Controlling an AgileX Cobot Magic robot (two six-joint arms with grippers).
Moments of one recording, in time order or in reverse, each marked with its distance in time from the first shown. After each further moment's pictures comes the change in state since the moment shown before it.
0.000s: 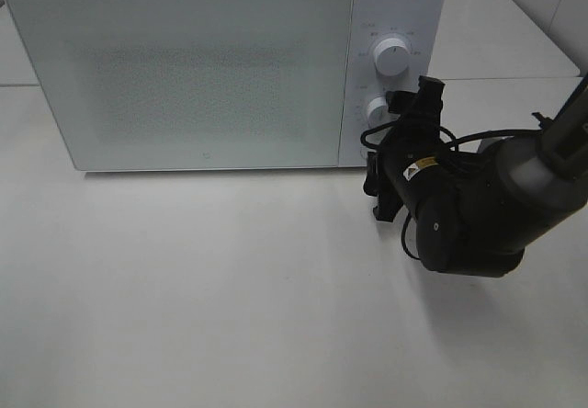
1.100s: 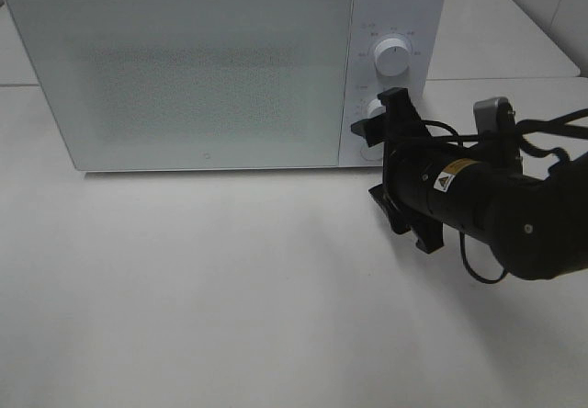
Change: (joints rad) left arm 0.000 0.000 0.000 0.000 0.000 0.000; right arm -0.006 -0.321 0.182 -0.295 0.436 -0.410
